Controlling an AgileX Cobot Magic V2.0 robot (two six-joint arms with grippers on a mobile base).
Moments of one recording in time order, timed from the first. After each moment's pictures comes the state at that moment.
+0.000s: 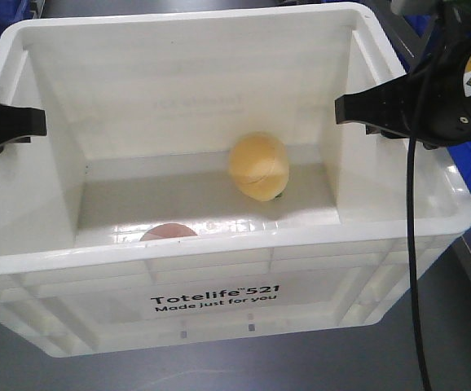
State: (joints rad) left arm -0.42 1.06 -1.08 0.29 0.92 -0.54; right arm 0.56 1.25 -1.25 -0.35 1.02 0.51
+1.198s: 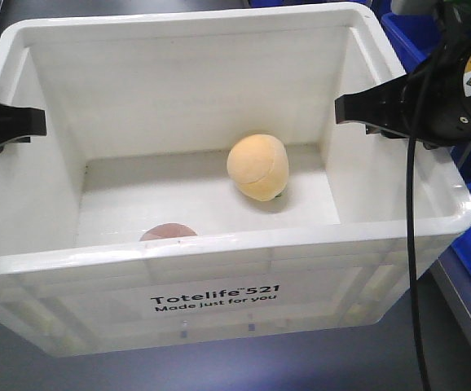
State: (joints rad) left arm -0.42 1.06 -1.08 0.29 0.92 -0.54; right arm 0.56 1.25 -1.25 -0.35 1.02 0.51
